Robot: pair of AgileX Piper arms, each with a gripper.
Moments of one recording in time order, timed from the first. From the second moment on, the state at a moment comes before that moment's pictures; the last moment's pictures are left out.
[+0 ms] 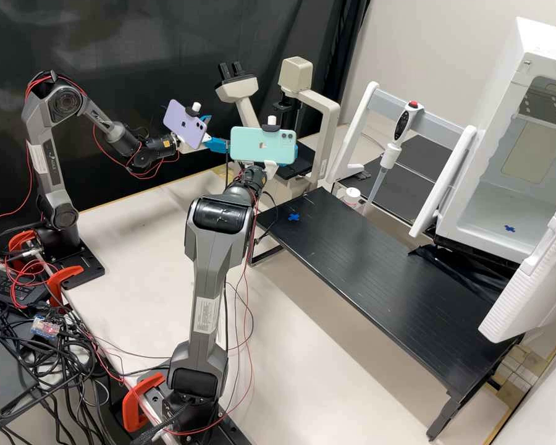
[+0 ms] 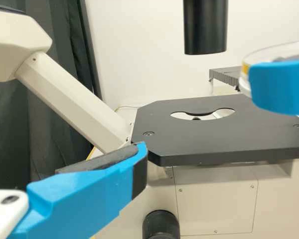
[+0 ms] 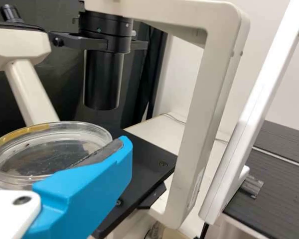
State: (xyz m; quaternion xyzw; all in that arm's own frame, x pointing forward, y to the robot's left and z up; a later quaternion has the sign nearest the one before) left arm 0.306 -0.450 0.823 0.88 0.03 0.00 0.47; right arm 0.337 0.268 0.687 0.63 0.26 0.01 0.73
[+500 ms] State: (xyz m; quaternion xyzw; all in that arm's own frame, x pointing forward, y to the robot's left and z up) left arm 0.306 -0.450 0.823 0.88 0.03 0.00 0.47; right arm 0.370 0.285 0.654 0.62 0.26 -0.07 0.74
